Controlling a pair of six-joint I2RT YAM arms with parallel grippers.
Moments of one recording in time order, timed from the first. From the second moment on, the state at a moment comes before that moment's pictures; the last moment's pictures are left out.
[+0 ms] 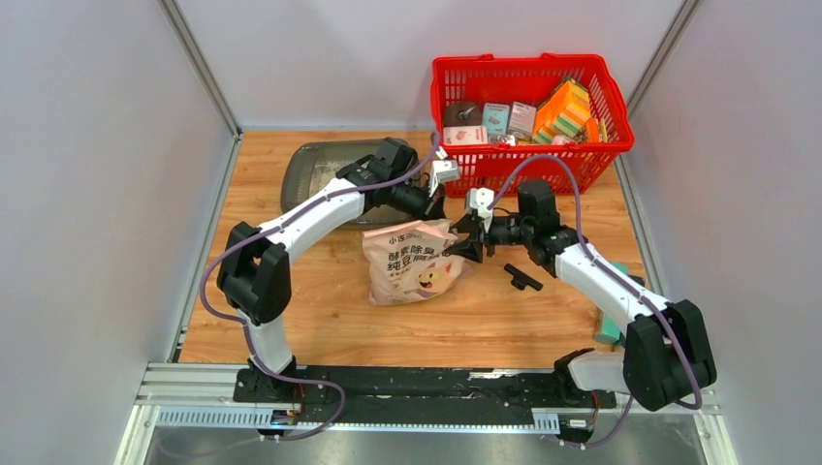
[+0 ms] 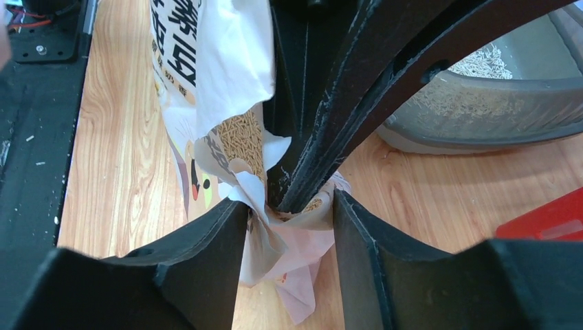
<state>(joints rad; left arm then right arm) -0.63 1.81 1.53 -0.55 0.99 0.22 0.39 1.29 0.82 -0.02 -0.97 -0.52</state>
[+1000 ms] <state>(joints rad) -0.60 1.83 1.57 -0.60 1.05 0.24 0.39 1.34 0.77 0.21 -1.02 -0.22</state>
